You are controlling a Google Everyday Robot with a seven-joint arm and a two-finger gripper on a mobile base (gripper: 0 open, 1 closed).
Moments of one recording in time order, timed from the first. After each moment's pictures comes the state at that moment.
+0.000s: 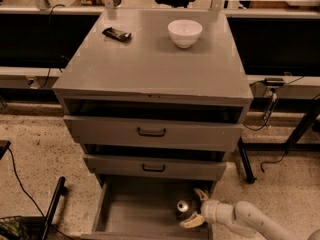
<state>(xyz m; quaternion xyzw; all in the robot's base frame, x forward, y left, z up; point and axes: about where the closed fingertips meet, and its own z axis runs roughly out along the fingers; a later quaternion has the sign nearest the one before) 0.508 -0.139 0.225 -0.41 0.75 0.31 0.43</state>
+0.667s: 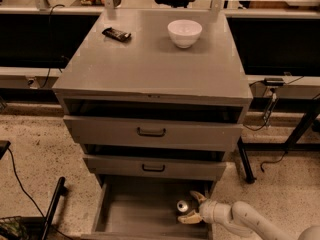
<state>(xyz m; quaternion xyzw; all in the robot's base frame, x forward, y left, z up) 0.518 -0.134 0.203 -0.40 0.75 0.31 0.43</state>
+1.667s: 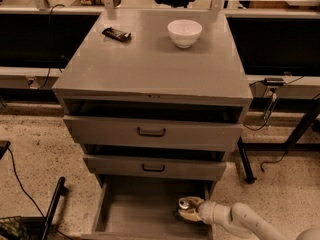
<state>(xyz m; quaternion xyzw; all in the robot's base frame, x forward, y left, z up) 0.515 -0.130 0.196 -0.40 0.74 0.32 0.44</state>
